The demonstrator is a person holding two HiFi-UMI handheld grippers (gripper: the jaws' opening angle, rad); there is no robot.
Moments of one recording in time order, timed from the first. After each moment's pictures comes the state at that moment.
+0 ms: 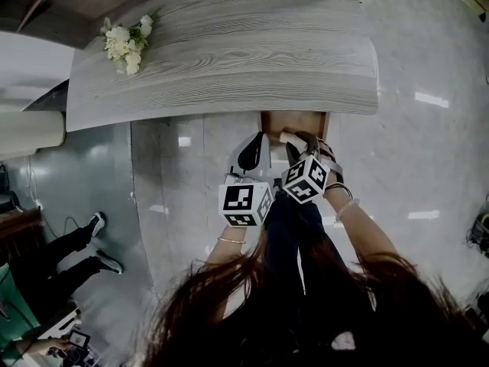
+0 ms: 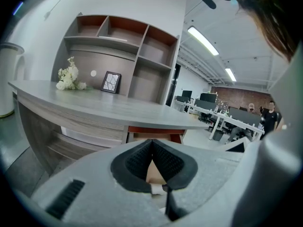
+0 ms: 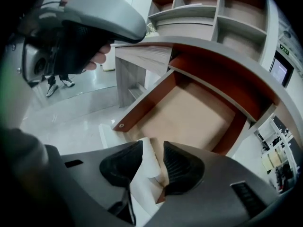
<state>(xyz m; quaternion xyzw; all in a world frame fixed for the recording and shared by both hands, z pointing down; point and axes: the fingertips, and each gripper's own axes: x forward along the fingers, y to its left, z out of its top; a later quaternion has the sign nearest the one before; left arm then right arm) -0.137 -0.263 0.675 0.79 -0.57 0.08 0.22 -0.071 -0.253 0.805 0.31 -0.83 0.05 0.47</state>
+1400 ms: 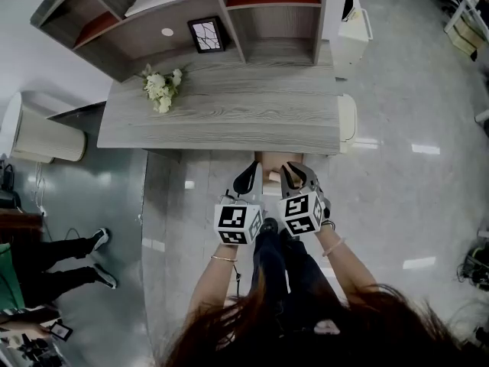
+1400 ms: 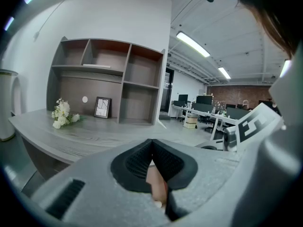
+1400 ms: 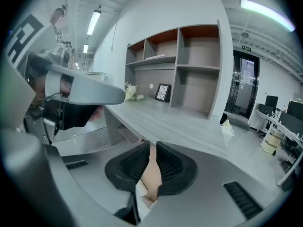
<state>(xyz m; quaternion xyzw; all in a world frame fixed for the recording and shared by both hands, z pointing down) -0.106 -0.255 0.542 0.80 -0.58 0.08 0.15 -0.041 -0.263 0.600 0.41 -0.86 0.06 0.29</state>
